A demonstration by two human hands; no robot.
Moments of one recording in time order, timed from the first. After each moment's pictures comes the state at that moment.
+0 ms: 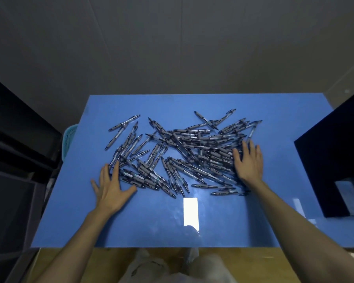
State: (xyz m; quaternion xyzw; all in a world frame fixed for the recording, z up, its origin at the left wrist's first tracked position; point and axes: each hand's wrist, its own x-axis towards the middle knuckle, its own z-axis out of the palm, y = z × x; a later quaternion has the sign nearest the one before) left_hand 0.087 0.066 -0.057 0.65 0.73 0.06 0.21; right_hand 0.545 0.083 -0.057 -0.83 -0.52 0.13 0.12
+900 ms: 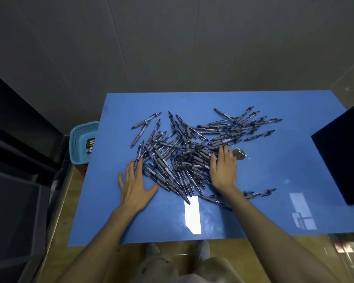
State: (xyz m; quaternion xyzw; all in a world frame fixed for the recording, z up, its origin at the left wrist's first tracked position) left_hand 0.050 0.069 -0.063 0.72 0.66 0.09 0.20; right_hand 0.352 0.074 -0.059 -0.82 -0.53 0.14 0.15
